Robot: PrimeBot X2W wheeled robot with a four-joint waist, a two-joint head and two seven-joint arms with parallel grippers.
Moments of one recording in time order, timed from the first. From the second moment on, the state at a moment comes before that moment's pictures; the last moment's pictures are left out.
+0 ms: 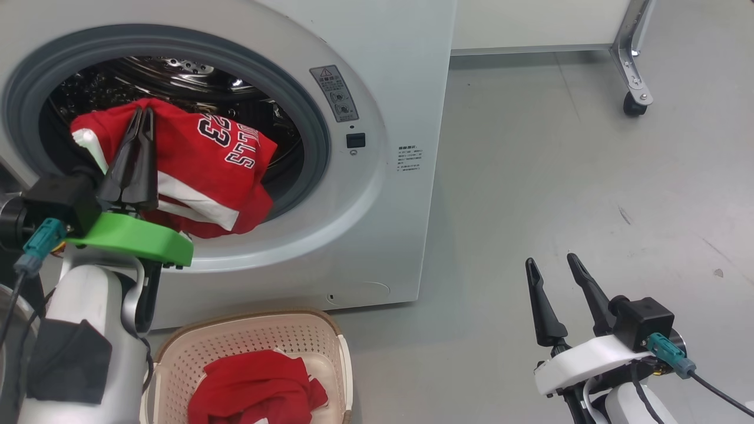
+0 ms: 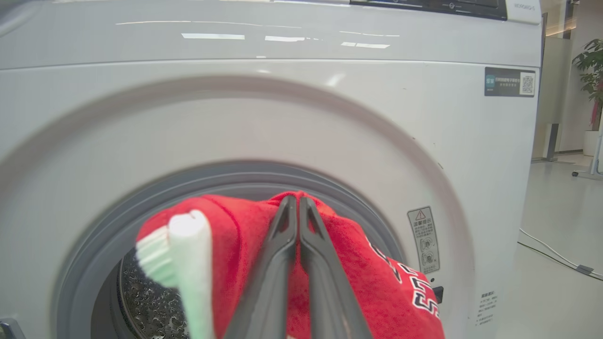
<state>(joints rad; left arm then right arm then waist) -0.50 0.12 -0.09 0.37 -0.29 -0.12 -0.25 -0.05 -0.06 0.24 0.23 0.36 0.10 -0.25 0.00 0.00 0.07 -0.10</state>
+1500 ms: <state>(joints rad) -0.29 0.13 -0.21 0.48 -0.28 -0.12 0.00 -0.10 -0.06 0.27 0.17 0.33 0.11 -0.25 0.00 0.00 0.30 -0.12</state>
